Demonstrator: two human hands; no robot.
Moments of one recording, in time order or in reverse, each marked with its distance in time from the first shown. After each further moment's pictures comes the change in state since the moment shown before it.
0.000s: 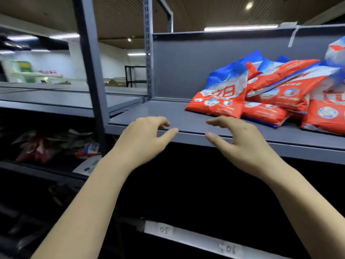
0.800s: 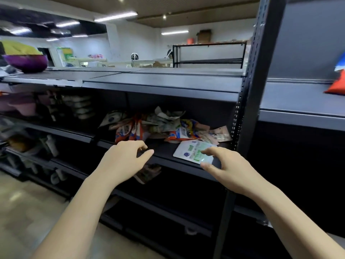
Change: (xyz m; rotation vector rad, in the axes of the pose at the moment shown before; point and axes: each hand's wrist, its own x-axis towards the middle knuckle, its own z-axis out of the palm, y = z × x) left_hand -0.130 -0.398 -0.173 0.256 -0.153 -0.371; right_hand 0.059 -0.275 0.306 0.045 -0.424 0.037
